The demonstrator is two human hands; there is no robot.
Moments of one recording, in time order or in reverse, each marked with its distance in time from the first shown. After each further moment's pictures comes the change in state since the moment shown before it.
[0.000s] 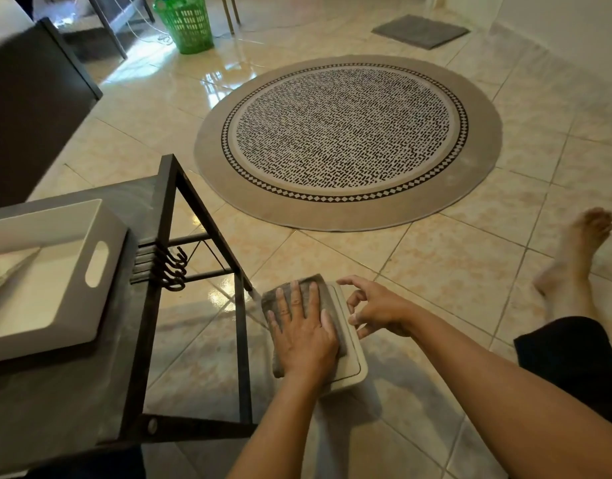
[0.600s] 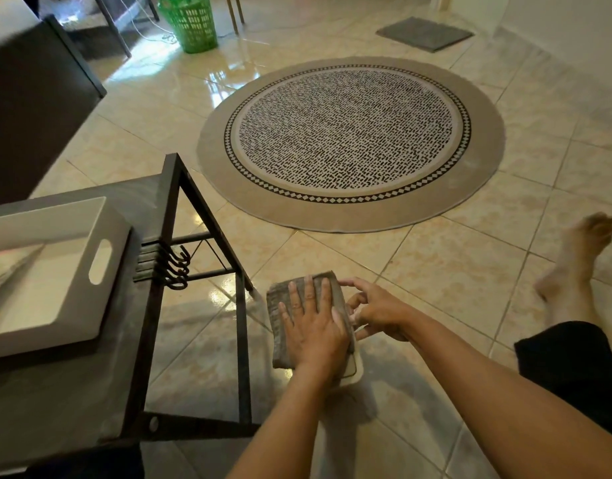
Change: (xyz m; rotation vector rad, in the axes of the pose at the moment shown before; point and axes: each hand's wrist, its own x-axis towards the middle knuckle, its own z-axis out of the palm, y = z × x) left_hand 0.010 0.014 0.006 0.088 -0.066 0.059; right_hand 0.002 0.003 0.004 0.068 0.024 0.020
